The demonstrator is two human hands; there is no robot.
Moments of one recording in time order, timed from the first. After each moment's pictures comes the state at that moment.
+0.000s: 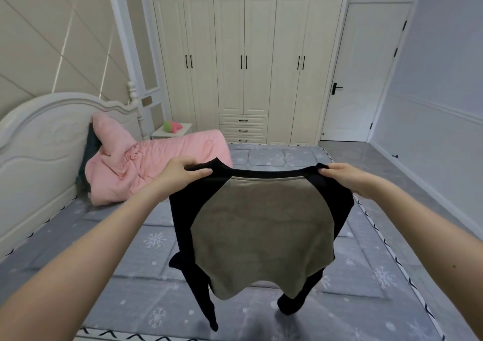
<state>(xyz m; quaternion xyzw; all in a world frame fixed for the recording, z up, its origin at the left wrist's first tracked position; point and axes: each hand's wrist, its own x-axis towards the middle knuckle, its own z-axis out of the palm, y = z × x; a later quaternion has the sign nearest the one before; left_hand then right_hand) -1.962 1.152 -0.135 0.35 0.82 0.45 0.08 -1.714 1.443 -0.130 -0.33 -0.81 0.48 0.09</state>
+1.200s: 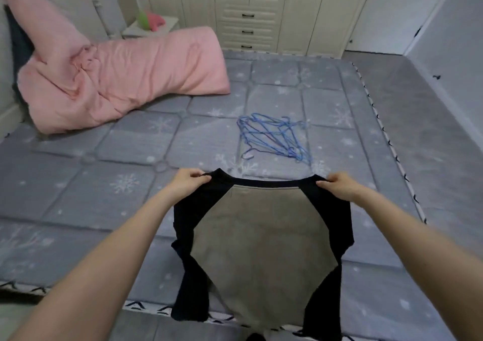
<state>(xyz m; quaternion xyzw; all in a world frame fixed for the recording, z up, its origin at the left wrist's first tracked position) -2.088 1.314 -0.413 0.18 0.84 0.40 0.31 -1.853 1.600 -0.398 -0.42 -0.85 0.31 -0.11</state>
